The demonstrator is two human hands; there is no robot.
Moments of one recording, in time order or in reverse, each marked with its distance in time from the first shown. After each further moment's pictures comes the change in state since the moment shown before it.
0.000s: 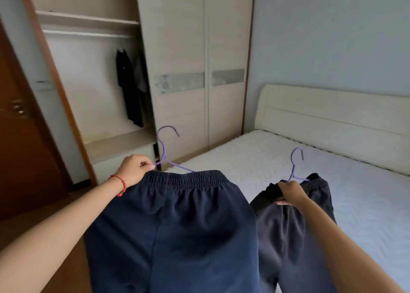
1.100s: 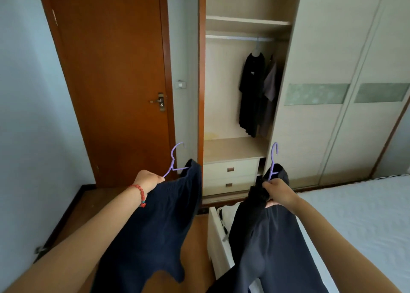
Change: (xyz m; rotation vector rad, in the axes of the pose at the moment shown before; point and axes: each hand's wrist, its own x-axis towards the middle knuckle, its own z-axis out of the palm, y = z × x) left_hand 0.033 -0.413 -0.248 -0.447 0.318 -0.974; right_hand 0.213 -0.582 -0.081 1.084 -0.220 -0.227
